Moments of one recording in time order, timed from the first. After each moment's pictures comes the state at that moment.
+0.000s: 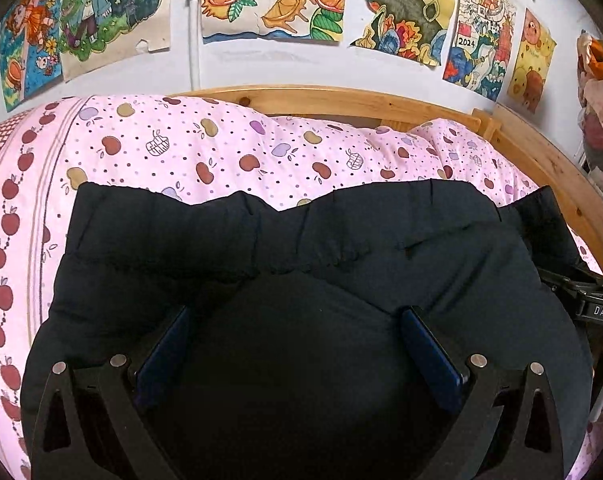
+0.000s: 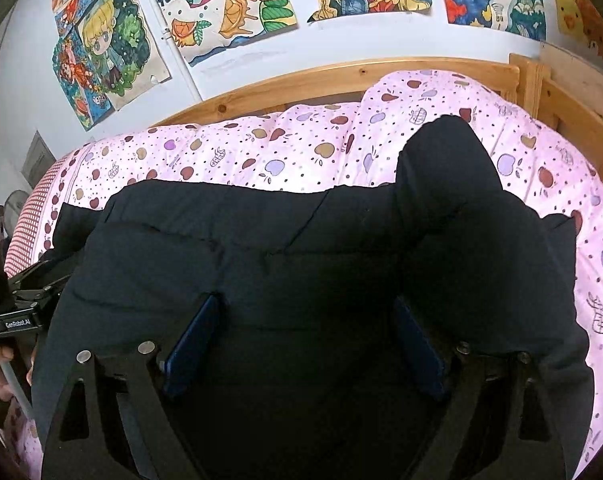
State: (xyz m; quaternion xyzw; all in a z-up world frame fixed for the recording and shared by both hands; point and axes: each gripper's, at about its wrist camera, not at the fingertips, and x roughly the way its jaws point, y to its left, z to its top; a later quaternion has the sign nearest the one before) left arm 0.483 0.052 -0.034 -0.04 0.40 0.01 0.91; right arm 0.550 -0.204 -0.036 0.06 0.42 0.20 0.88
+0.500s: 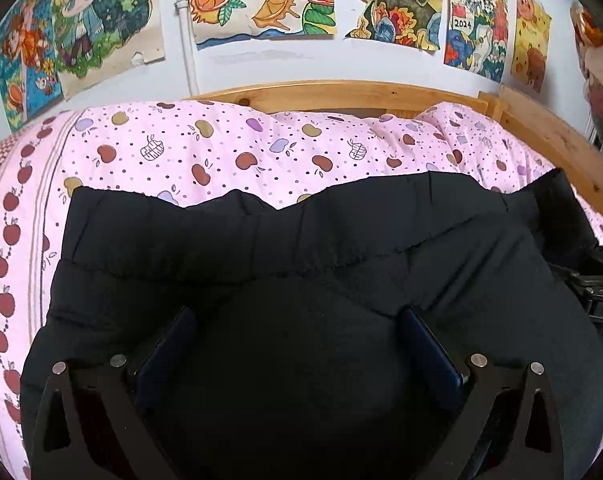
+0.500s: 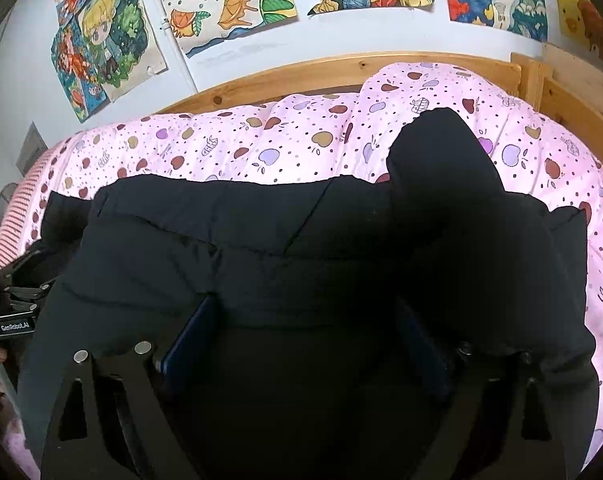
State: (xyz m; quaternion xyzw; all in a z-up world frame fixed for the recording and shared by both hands) left arm 0.487 0.035 -0.044 0.01 0.40 0.04 0.92; right arm 0.551 -0.196 -0.049 0.04 0.41 0.19 0.89
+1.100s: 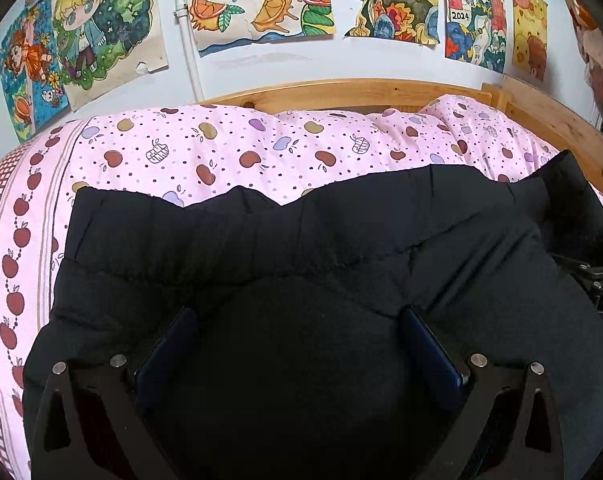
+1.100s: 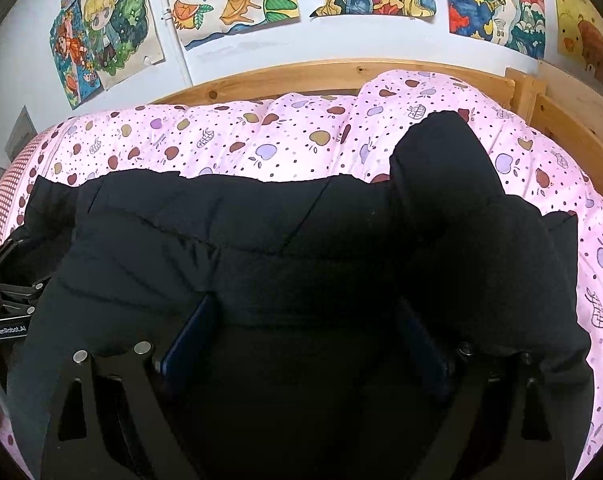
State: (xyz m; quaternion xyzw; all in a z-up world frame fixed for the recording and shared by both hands) left arm 0.481 0.033 -0.049 0.04 0.39 0.05 0.92; right arm 0.545 -0.197 -0.045 0.01 0.40 0.17 0.90
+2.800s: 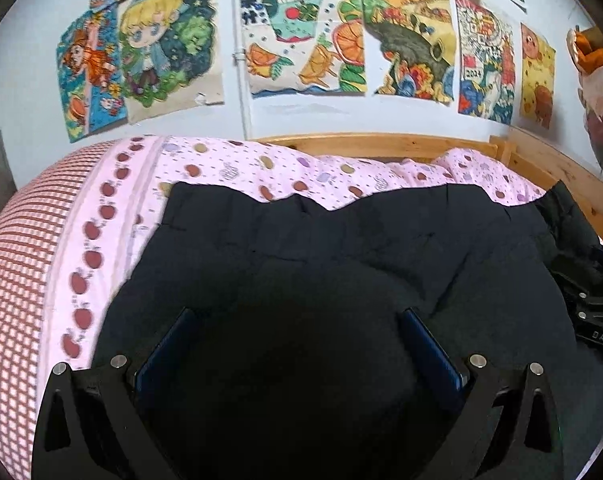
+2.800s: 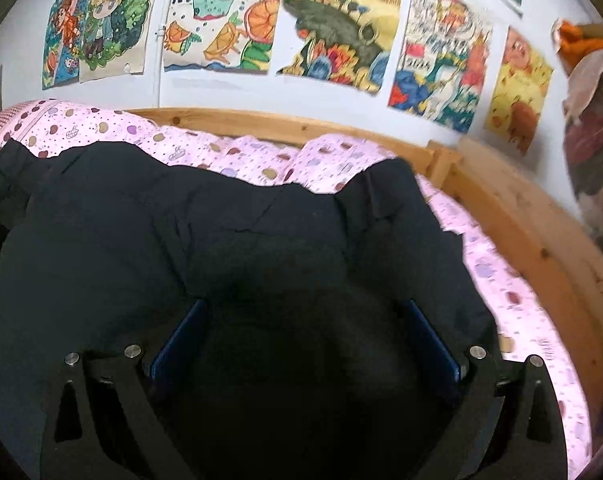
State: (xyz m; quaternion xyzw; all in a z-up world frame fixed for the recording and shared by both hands) left arm 0.401 0.061 -0.015 0.01 0.31 0.08 0.95; right arm 0.468 -0.199 0.003 -0.12 0.30 0.03 0.95
